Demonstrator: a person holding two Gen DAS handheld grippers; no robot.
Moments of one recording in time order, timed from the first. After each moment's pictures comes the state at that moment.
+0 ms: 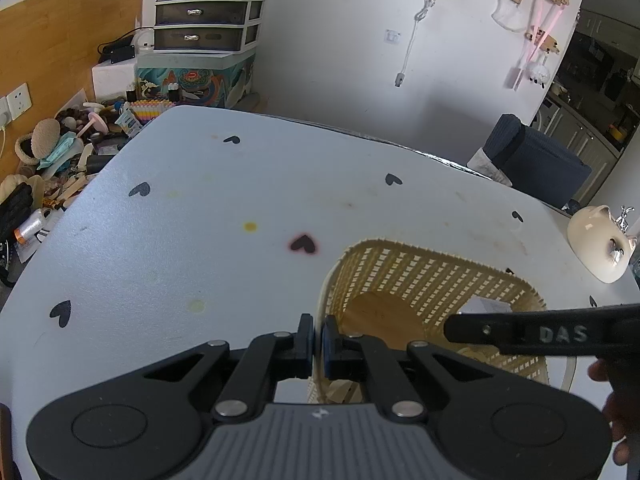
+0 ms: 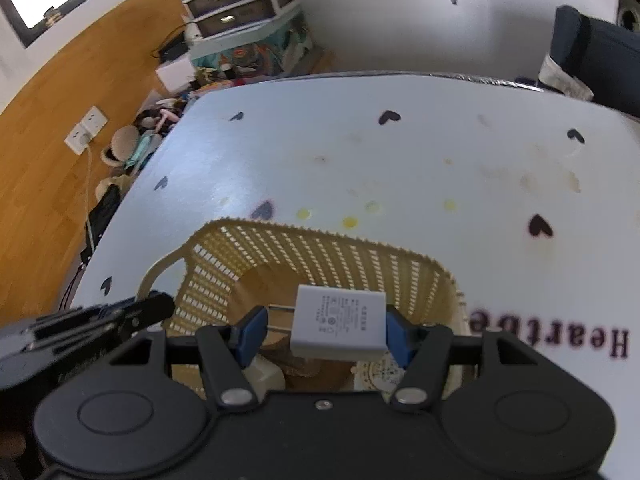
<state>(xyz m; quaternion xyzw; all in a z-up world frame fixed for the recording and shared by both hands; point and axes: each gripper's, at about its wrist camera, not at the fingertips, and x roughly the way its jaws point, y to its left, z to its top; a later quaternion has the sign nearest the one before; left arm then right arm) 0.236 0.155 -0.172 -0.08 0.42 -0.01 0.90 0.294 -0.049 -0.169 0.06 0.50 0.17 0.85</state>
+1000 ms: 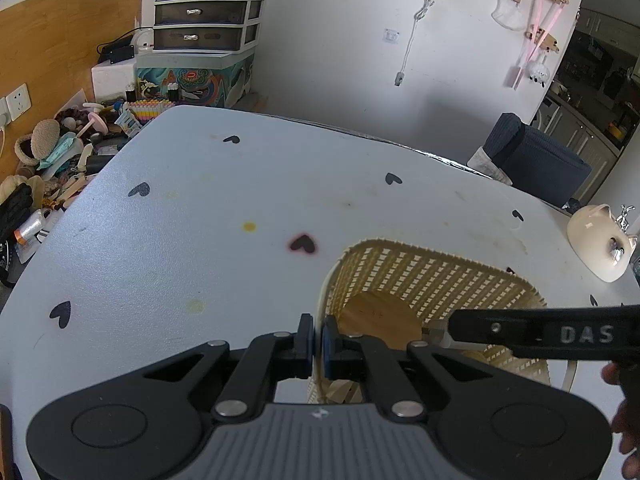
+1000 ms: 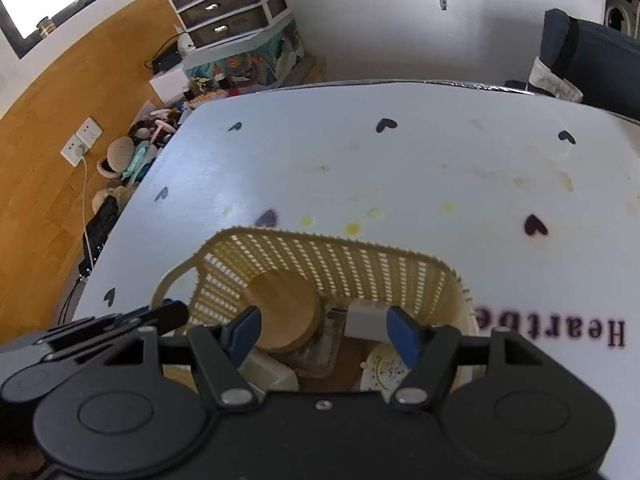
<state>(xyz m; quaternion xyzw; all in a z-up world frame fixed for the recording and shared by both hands) 0.237 0.156 -0.172 -0.08 0.42 -0.01 0.90 0.284 -0.045 -0.156 0.07 0.49 0.16 0.86</state>
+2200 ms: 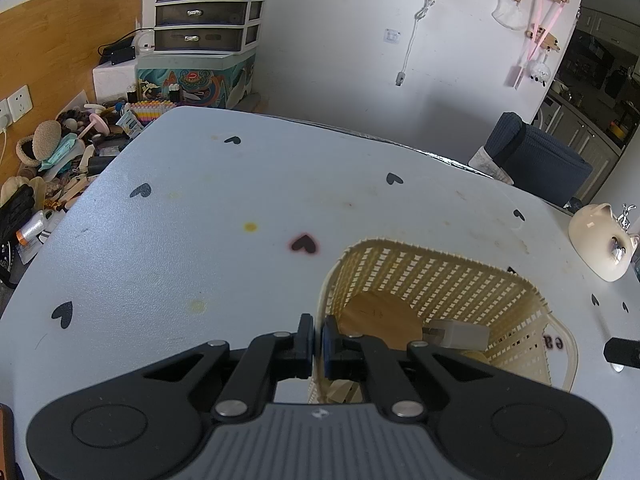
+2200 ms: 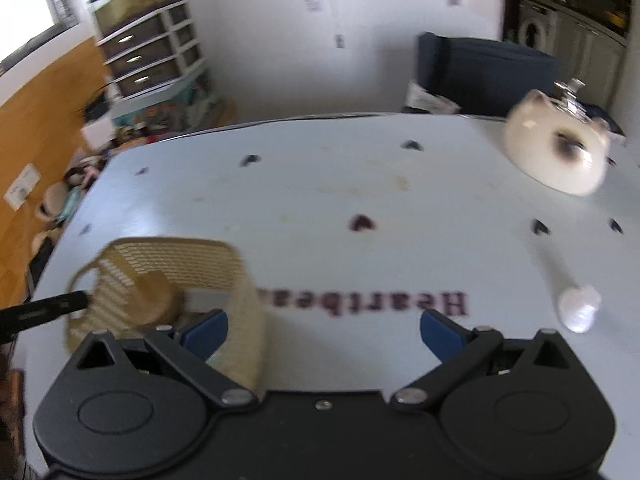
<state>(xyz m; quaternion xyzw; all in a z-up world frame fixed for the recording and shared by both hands) 0.237 0.156 -0.172 -0.08 0.42 -0.01 0.90 0.227 -0.166 -0.142 0.07 0.44 0.03 0.89</state>
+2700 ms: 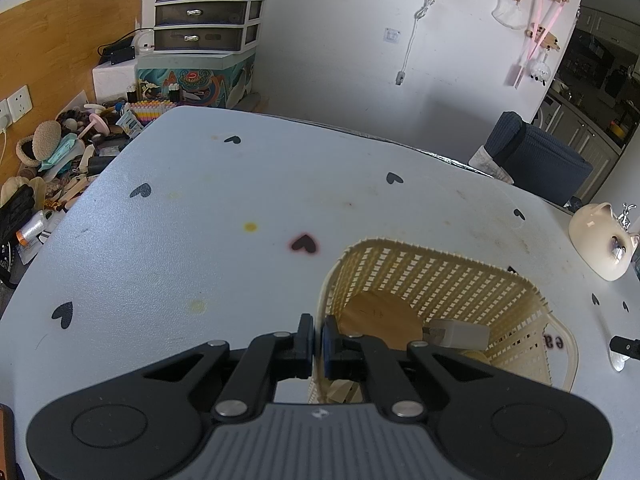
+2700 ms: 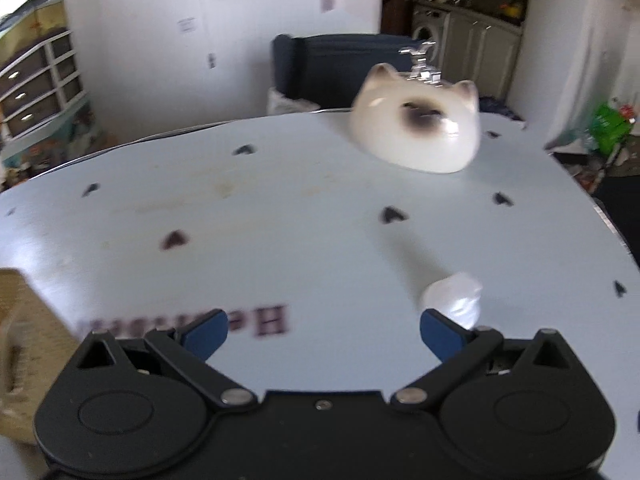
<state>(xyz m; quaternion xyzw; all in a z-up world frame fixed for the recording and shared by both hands) 0.237 0.156 -0.172 -0.08 0.42 -0.01 0.90 0.230 -0.270 -0.198 0.06 0.40 -0.13 0.90</state>
